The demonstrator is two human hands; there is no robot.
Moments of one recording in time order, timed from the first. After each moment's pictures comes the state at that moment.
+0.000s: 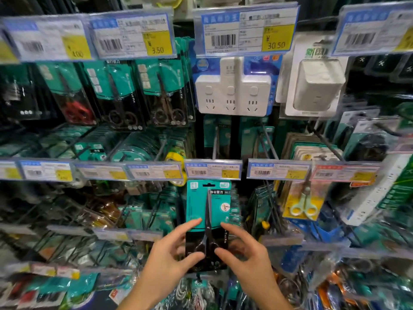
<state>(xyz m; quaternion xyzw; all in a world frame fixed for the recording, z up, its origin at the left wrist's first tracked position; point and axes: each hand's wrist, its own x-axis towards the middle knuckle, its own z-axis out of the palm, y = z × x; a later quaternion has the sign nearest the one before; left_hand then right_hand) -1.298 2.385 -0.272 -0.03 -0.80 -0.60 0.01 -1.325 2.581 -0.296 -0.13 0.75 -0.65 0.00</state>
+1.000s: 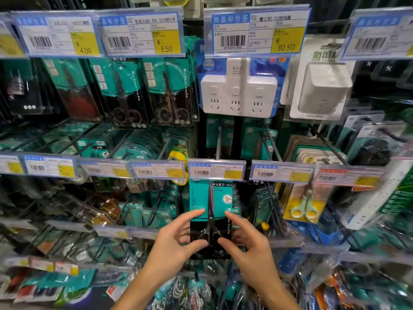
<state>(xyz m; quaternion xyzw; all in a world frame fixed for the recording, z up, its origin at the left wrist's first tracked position) -1.317 2.390 -0.270 -0.02 -0.78 -0.63 0.01 -1.339 2.583 -0.292 -0.15 0.77 -0.61 -0.04</state>
